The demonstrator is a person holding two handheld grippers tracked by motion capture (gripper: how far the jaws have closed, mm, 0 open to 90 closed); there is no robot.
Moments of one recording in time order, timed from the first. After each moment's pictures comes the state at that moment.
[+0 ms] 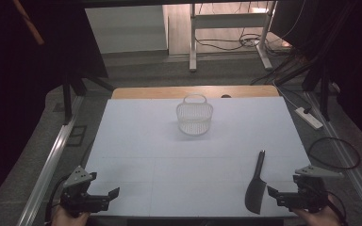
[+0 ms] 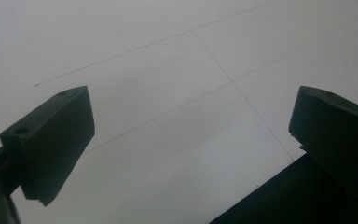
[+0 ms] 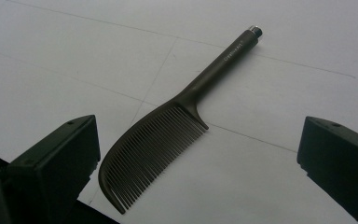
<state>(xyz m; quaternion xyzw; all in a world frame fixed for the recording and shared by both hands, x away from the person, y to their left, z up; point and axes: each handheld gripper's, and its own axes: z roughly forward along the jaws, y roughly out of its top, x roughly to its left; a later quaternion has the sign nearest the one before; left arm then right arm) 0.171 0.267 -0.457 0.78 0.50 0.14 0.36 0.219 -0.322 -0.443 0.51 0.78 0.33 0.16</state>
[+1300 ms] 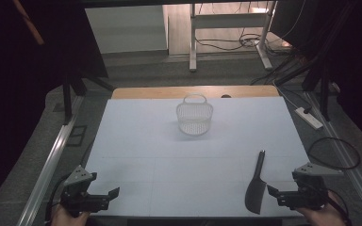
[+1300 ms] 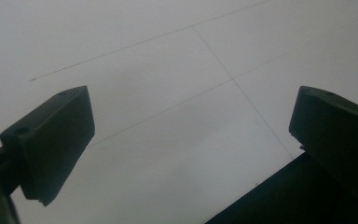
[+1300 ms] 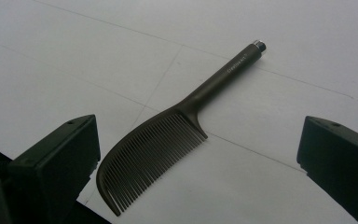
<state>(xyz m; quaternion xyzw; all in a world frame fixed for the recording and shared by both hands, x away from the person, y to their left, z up) 0.173 0.268 -0.458 0.78 0.50 0.13 0.36 0.223 -0.322 -0.438 0.48 0.79 0.34 0.17</state>
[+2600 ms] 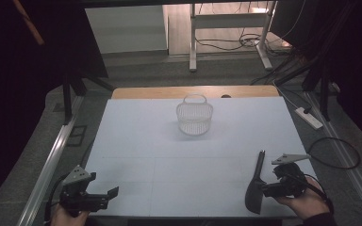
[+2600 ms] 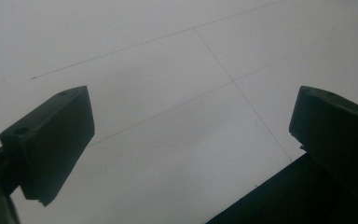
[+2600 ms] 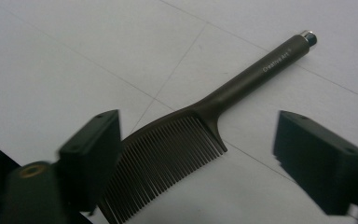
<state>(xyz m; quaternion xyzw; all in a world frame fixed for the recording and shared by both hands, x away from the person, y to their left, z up) 0.174 0.271 -0.458 0.77 0.51 0.13 0.37 0.258 -0.291 -0.450 0.44 0.85 0.26 0.13</state>
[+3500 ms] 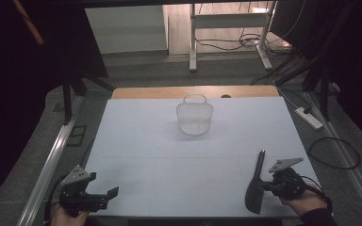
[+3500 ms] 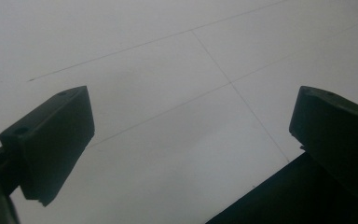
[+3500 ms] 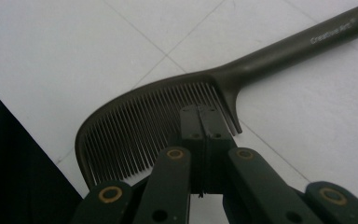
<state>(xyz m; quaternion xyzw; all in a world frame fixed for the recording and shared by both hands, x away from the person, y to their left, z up) 0.173 0.272 -0.458 0.77 0.51 0.13 0.37 0.263 -0.303 -0.478 0.36 0.90 0.23 0.08</state>
